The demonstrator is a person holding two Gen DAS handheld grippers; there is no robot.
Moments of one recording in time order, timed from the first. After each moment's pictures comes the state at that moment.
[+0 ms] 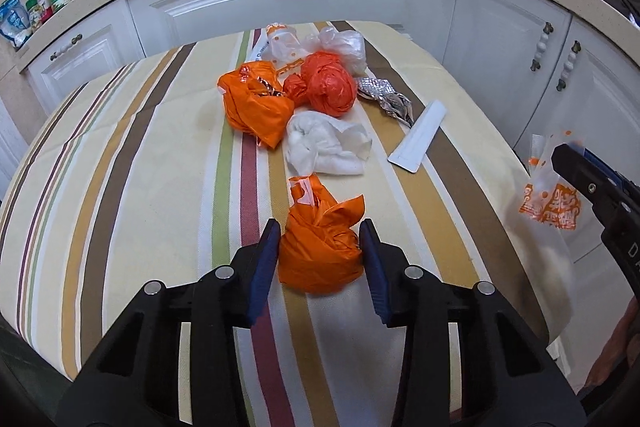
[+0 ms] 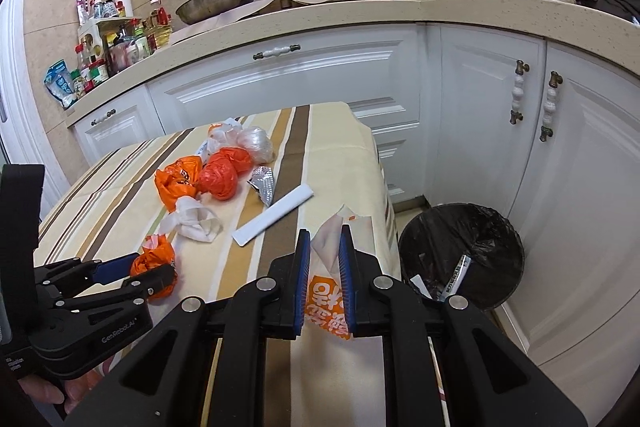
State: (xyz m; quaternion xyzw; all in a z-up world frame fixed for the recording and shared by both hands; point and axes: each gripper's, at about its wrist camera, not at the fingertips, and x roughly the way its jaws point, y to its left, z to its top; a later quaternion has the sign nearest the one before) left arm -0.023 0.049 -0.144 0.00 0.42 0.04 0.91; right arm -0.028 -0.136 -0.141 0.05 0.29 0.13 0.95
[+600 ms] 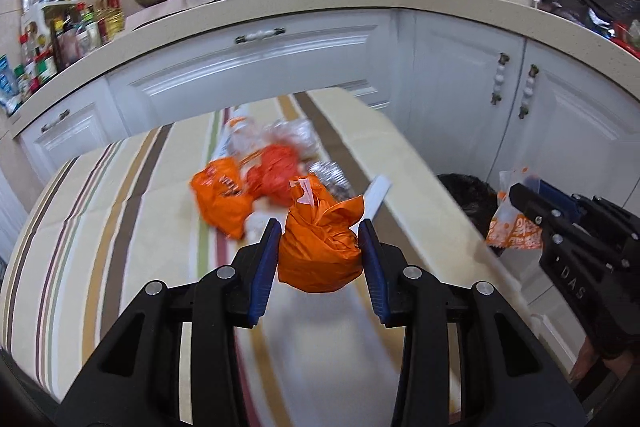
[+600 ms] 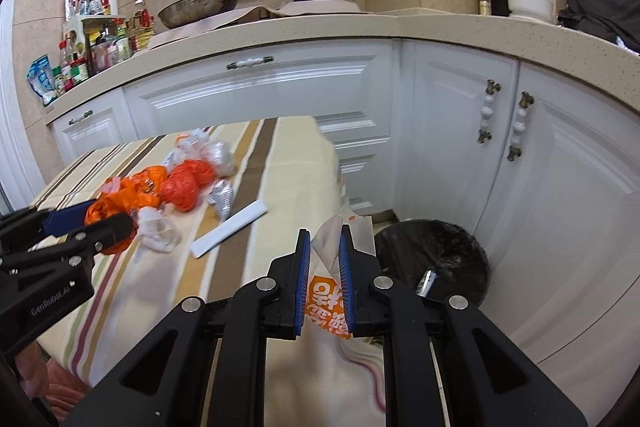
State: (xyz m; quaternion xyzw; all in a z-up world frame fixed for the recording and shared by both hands) left arm -0.015 0.008 -0.092 0.04 0.33 0.00 0.94; right arm -0.023 -0.161 -0.133 0.01 0.27 0.08 0.96
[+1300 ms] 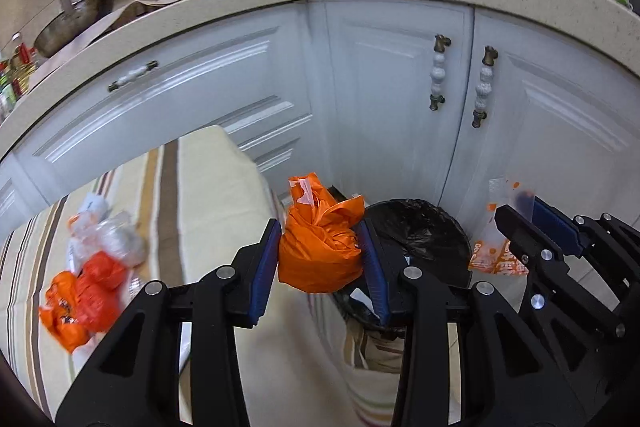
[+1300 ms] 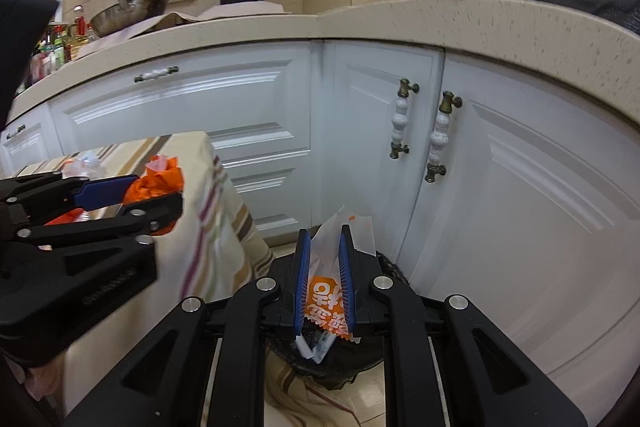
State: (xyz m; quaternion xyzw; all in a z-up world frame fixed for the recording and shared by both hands) left arm 0.119 -0.152 -0.116 0.10 0.34 -0.08 0.93; right arm 0.052 -0.270 -0.144 0.00 0.26 0.00 0.97
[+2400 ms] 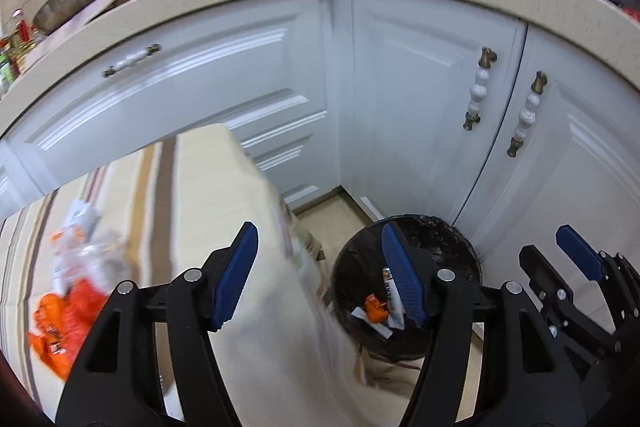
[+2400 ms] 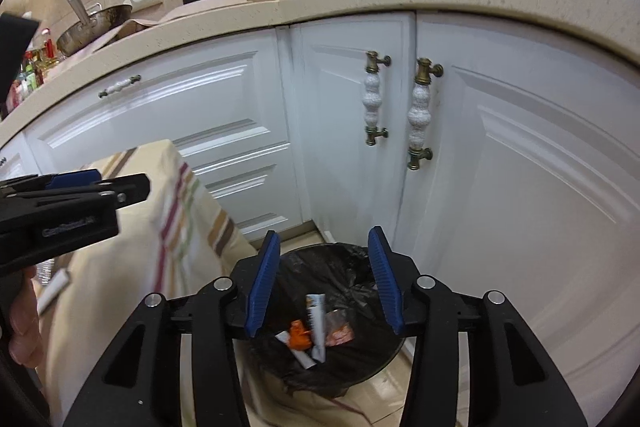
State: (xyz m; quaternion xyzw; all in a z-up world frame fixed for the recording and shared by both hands) left arm 0.164 -0.130 -0.110 0.05 0.36 -0.05 0.93; right arm 0.078 -0.294 -0.150 0.05 0.28 -0.02 0.96
